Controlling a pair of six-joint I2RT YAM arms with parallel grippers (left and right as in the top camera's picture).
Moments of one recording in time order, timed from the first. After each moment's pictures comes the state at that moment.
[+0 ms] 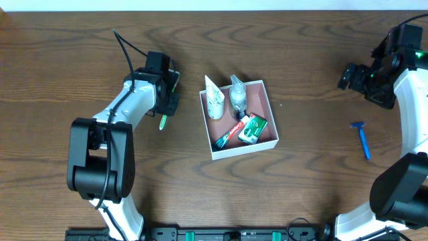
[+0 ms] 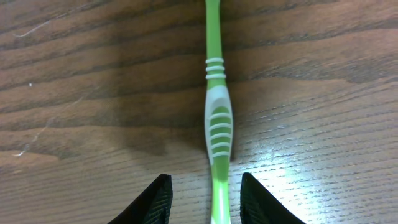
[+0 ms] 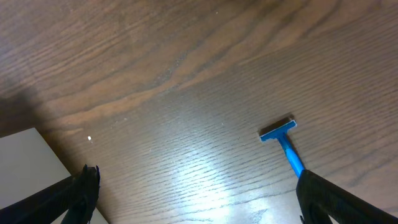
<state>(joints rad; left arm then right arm) -0.16 1.93 1.25 -0.65 -0.04 0.14 -0.24 1.76 1.55 -1.08 -0.08 0.22</state>
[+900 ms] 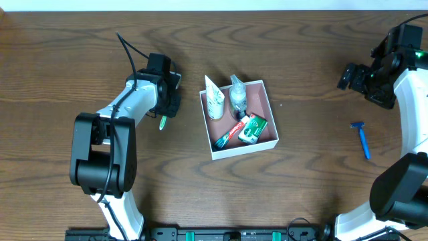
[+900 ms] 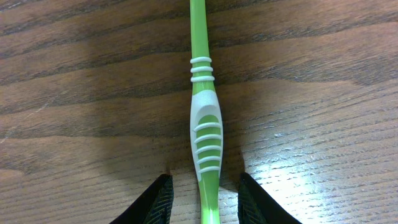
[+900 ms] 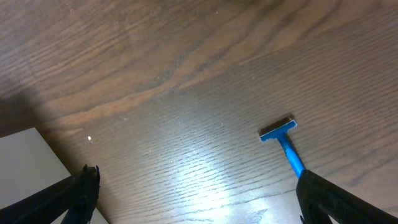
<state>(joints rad) -0.16 1.98 1.25 -0.64 -0.01 0.14 -0.24 1.76 1.55 -1.08 -0.08 0.22</state>
